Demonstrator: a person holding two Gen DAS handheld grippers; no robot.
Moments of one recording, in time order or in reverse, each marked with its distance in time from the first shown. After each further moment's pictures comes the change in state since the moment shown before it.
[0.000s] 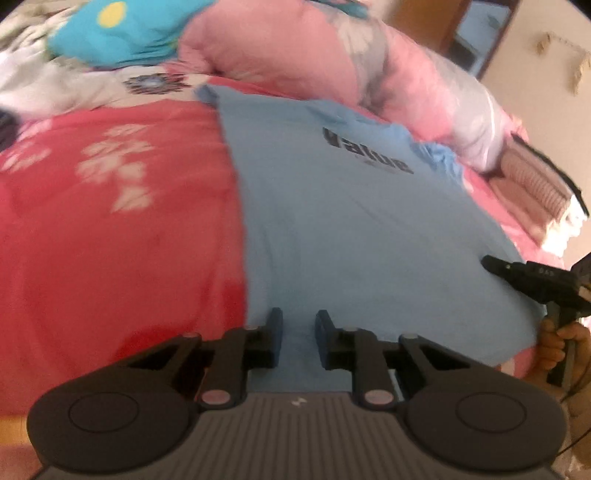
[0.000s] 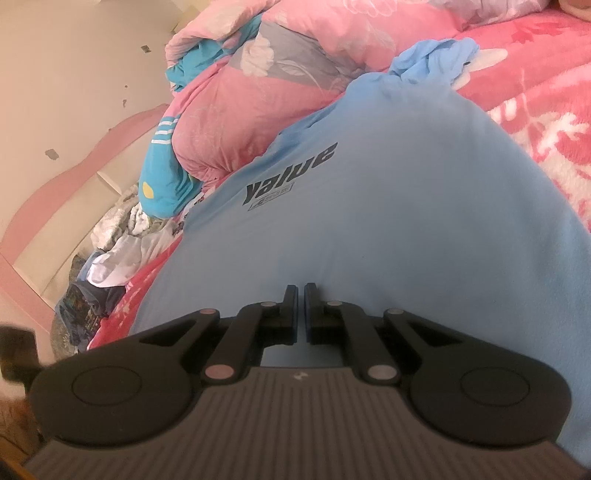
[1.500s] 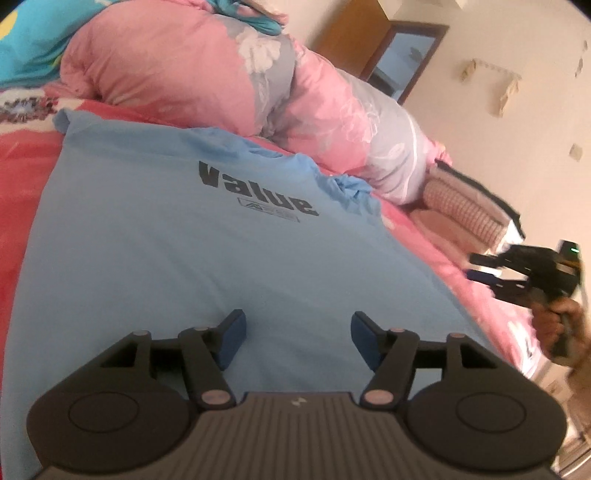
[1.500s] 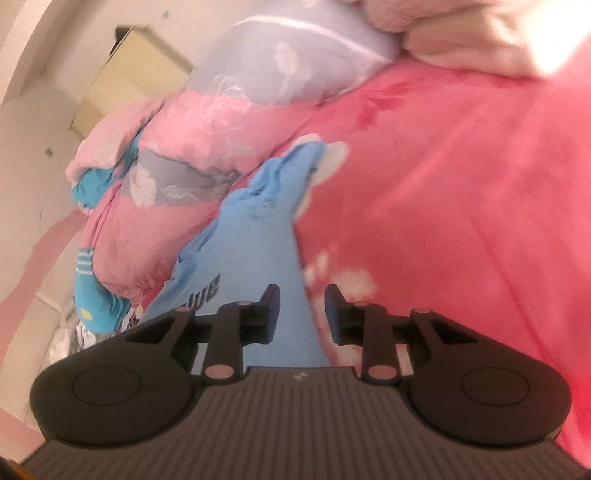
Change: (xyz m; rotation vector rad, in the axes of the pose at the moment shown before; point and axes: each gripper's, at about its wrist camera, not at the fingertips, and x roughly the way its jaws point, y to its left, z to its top) left arm 0.105 -0.065 0.045 0.062 -0.133 -0.315; right arm -0.083 -0.070 0.096 0.274 -0.162 -0.248
